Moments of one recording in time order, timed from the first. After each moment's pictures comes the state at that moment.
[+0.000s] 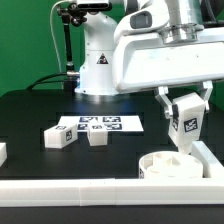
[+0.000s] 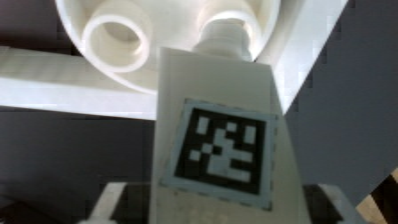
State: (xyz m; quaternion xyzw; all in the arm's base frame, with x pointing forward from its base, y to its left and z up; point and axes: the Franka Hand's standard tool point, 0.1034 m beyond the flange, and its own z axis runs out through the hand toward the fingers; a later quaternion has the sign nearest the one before) arm 0.636 0.089 0.113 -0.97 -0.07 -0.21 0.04
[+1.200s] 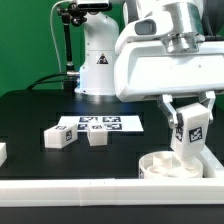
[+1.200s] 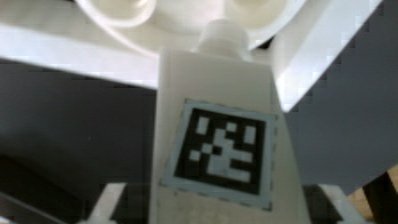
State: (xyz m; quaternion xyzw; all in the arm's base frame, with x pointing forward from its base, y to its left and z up) arm 0.649 0.092 0.102 -0.96 -0.12 -0.27 0.02
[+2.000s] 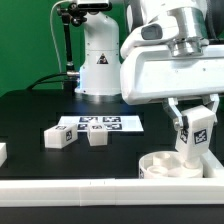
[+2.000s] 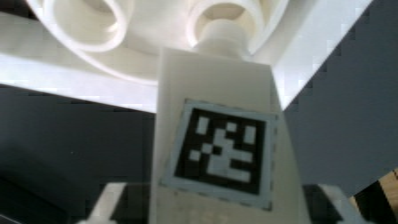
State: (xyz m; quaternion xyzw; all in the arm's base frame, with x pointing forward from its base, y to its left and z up) arm 0.641 0.100 0.096 -0.96 -0.13 -0.26 0.03
